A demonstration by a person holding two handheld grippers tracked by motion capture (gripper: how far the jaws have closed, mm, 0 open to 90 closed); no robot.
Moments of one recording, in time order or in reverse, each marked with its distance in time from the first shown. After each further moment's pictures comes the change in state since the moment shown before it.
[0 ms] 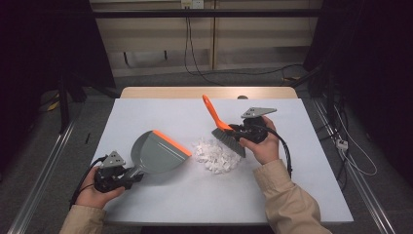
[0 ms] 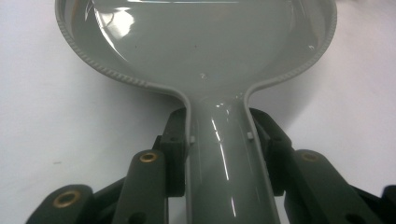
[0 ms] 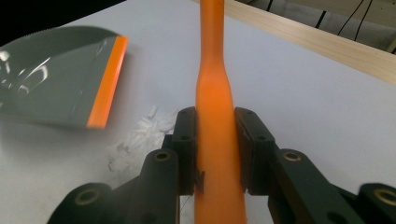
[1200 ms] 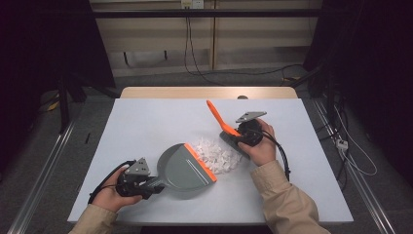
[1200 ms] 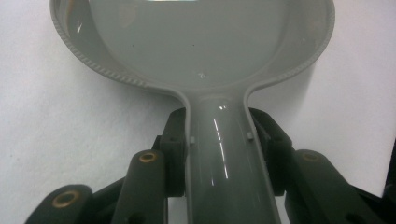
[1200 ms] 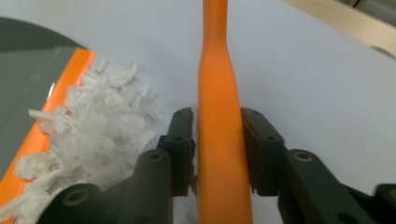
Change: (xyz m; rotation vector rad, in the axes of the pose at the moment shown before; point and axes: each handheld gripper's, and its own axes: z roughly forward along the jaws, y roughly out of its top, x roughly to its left) left arm -0.033 0.020 0.032 0.066 -0.172 0.168; right arm 0.002 -0.012 0.015 0.199 -0.176 -0.044
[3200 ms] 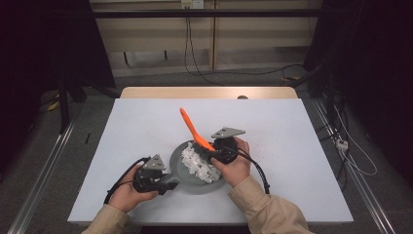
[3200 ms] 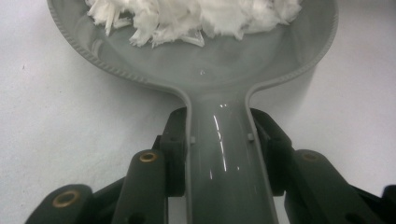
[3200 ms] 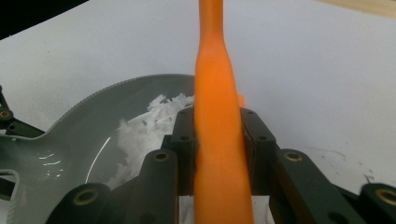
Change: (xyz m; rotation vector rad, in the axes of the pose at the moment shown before) left arm -0.007 0.023 0.030 -0.004 -0.018 -0.053; right arm 0.095 0.006 0.006 -0.147 0.100 0.105
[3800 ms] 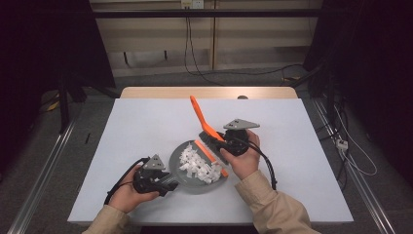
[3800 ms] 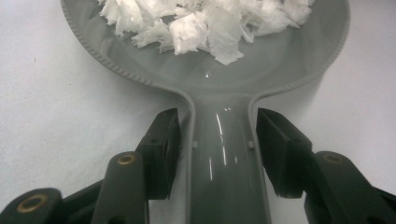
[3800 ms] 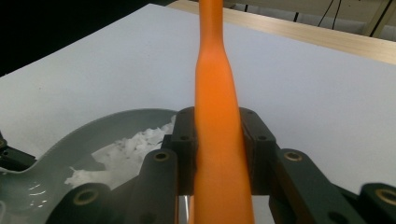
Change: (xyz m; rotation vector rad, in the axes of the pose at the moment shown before) left arm -0.001 -0.001 0.003 0.002 0.040 -0.019; right arm -0.030 0.009 -0.017 -0.100 -0.032 0.053
